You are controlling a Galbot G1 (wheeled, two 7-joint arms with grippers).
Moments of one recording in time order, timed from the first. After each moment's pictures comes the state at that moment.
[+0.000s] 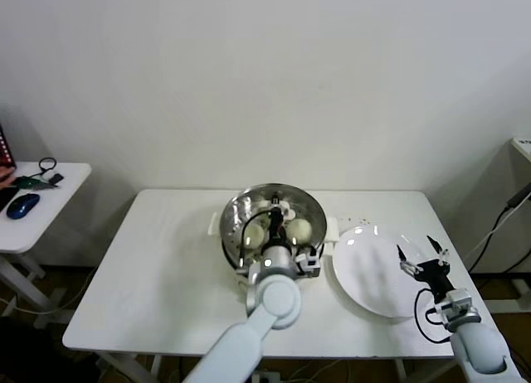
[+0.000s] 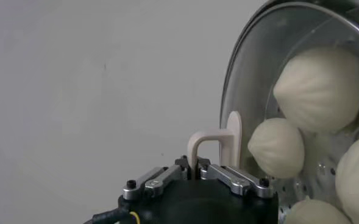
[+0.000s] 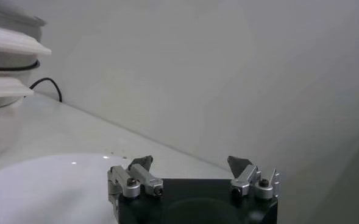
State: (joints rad) left arm 0.83 -1.52 0.19 -1.65 1.59 0.74 0.35; right arm -1.26 1.08 0.64 1.50 0.13 0.11 -0.15
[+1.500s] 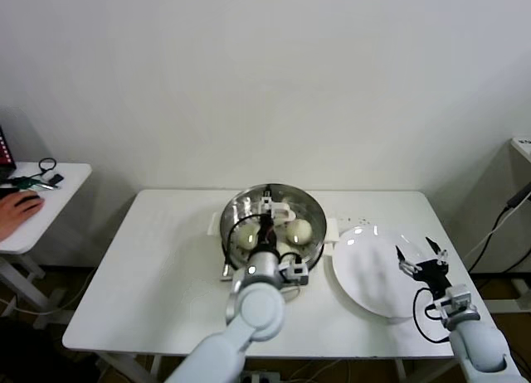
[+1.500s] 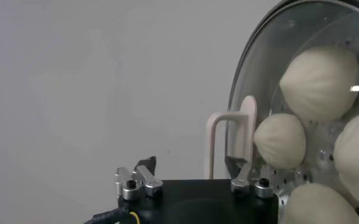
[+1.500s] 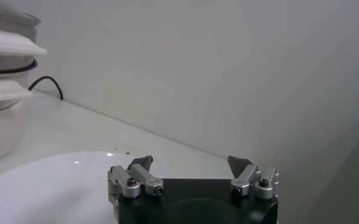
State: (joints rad) left arm 0.87 -1.40 0.20 -1.79 1.46 0.74 0.33; right arm -1.26 1.08 0.65 1.53 0.16 0.03 -0.16
